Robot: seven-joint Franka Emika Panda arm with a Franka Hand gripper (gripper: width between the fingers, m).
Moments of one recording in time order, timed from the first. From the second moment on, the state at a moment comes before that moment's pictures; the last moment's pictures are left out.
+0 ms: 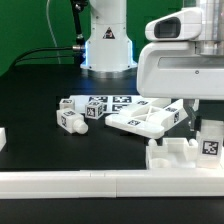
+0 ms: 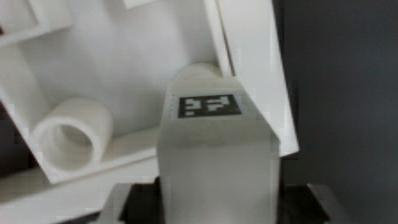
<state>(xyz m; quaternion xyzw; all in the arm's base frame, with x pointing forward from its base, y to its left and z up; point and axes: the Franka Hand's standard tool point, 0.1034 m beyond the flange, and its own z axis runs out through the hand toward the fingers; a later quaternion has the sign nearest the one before) 0.659 0.111 0.084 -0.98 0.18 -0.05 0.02</state>
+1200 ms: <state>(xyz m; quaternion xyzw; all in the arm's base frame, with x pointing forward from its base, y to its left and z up) 0.655 0.103 0.083 -0.64 0.77 0.01 0.06</state>
